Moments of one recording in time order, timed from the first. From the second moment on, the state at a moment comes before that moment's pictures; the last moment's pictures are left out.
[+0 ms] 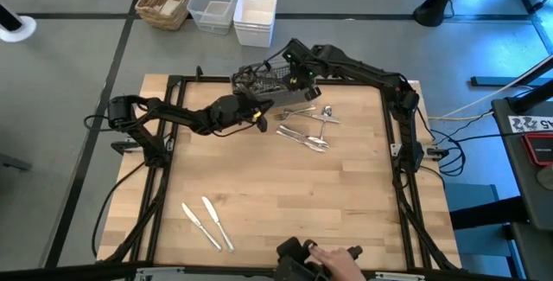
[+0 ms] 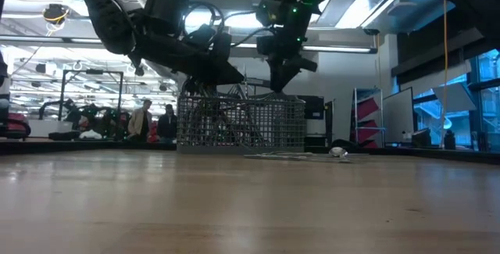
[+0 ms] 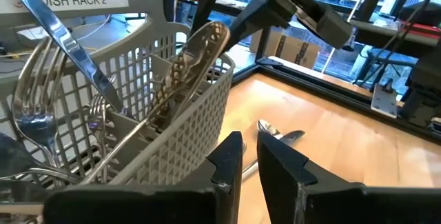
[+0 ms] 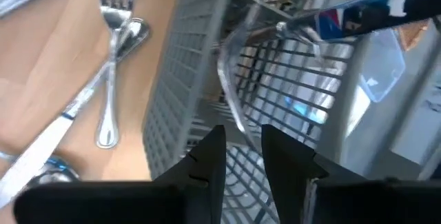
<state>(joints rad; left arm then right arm) 0.33 1.60 0.62 0.82 -0.24 -0.20 -0.52 2.04 1.96 -1.01 0.13 -1.13</state>
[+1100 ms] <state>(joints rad) 0.33 1.60 0.62 0.82 -0.24 -0.21 -0.55 2.10 1.96 -1.00 0.13 -1.11</state>
